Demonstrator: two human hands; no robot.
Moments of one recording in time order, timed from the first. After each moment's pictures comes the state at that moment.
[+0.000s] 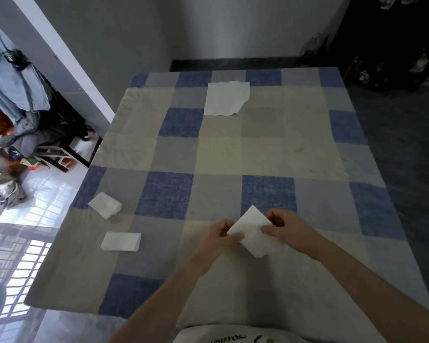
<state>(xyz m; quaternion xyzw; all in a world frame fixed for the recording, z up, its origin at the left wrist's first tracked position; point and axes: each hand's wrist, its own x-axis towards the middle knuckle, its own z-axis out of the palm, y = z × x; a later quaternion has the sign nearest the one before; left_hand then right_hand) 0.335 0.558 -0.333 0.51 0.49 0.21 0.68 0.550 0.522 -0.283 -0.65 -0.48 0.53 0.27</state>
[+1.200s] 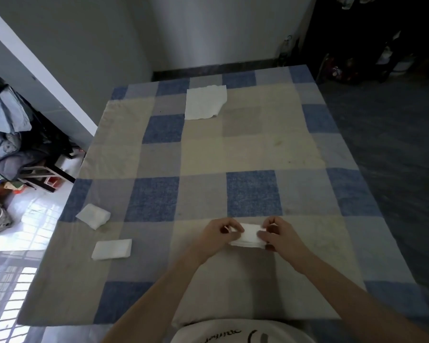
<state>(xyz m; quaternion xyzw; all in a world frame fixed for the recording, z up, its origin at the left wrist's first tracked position) 0.357 0.558 -0.325 0.64 0.46 0.11 0.60 0.542 0.468 -0.319 -0.69 -0.27 0.54 0.40</state>
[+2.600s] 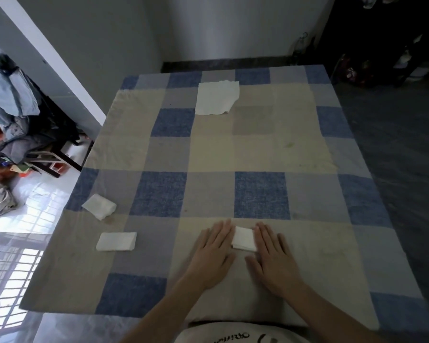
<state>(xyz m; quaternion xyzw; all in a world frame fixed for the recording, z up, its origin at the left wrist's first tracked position) 0.314 0.521 -0.362 0.90 0.38 -0.05 0.19 0.512 0.442 -0.396 -0.73 -0.67 0.14 0.03</state>
